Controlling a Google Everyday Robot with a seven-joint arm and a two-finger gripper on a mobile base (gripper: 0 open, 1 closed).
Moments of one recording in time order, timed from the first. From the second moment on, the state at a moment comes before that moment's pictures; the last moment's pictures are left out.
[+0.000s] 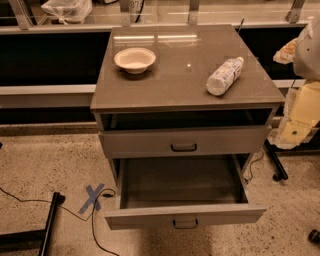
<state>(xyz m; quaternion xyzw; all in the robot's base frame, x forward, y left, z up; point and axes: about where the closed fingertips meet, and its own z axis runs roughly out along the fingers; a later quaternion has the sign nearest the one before) 0.438 -0.217 0.976 -0.60 0.78 -0.03 0.16</state>
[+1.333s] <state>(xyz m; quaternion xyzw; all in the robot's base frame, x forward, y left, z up) 0.409 -0.196 0.842 -0.63 0.76 0.02 0.15</state>
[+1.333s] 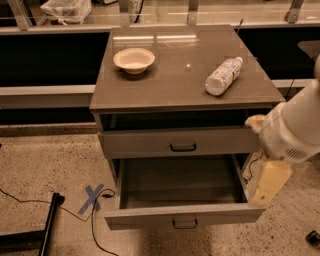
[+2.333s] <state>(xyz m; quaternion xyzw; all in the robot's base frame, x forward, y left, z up) 0.406 -0.223 0.745 -0.62 0.77 0.04 0.14</state>
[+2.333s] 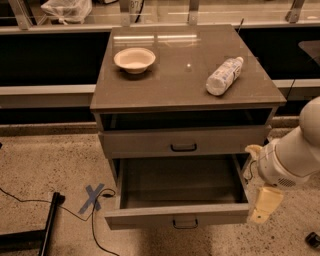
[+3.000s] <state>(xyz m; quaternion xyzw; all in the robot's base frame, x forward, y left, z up) 0.410 -0.237 0.659 -0.64 0.74 0.09 0.18</state>
